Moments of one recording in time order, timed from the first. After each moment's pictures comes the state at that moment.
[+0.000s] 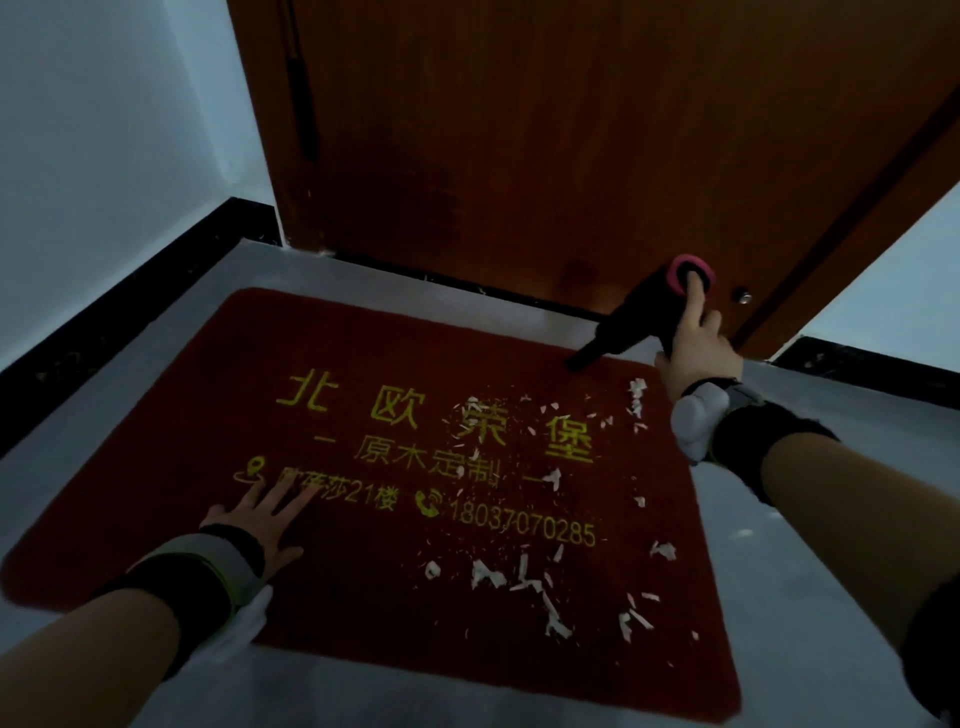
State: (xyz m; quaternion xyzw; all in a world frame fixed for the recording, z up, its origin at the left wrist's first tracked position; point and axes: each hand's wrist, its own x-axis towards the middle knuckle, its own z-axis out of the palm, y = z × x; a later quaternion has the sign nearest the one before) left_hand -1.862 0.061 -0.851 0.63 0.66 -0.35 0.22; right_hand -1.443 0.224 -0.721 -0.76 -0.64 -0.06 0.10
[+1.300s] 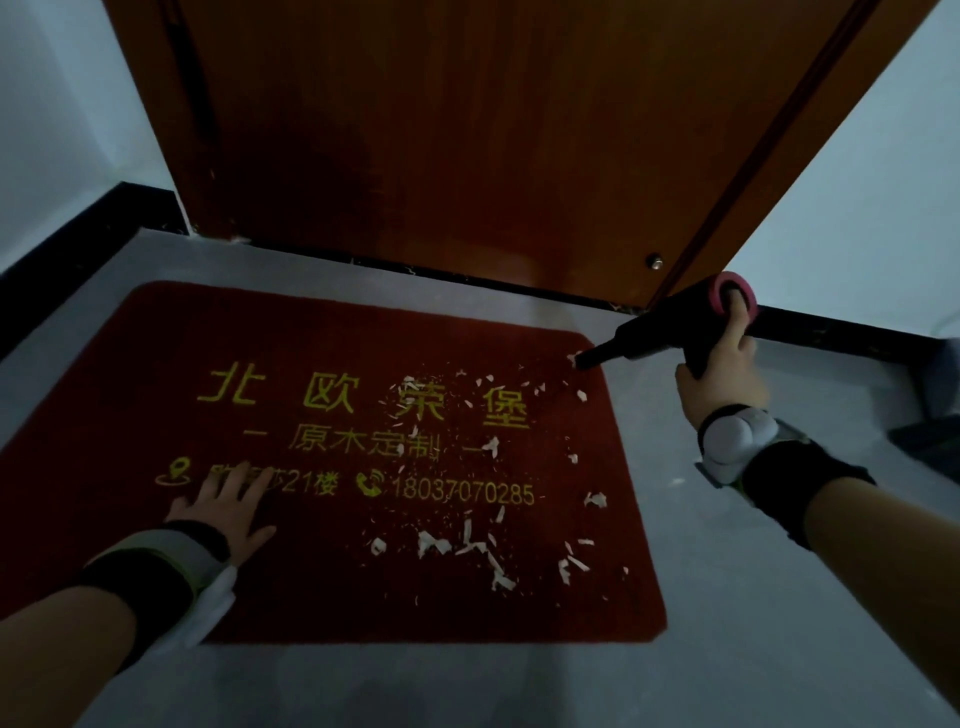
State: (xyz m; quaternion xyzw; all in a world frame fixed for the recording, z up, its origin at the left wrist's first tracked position) left_hand -1.834 0.067 -0.858 0.65 0.69 -0.27 0.18; right_hand -1.370 0.130 -0.702 -0.83 -0.52 -0.01 0.21
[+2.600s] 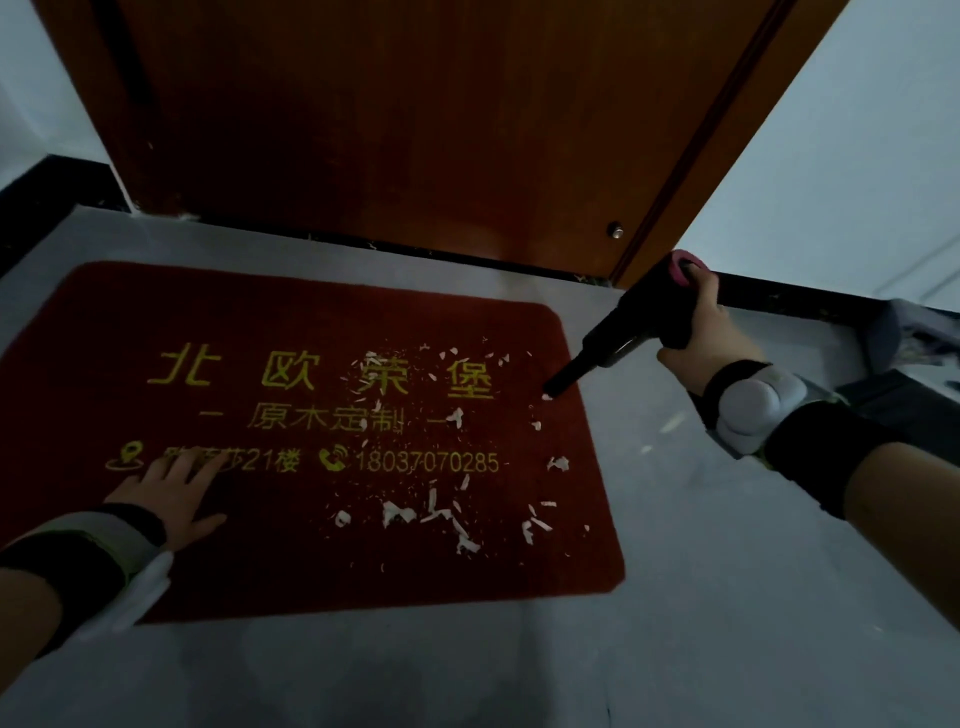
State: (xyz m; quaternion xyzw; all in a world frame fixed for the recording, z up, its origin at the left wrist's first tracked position) left_hand -1.845 0.065 -0.853 0.67 0.66 -0.30 0.13; right_hand -1.347 0.110 -0.669 -0.81 -0.57 0.06 0.12
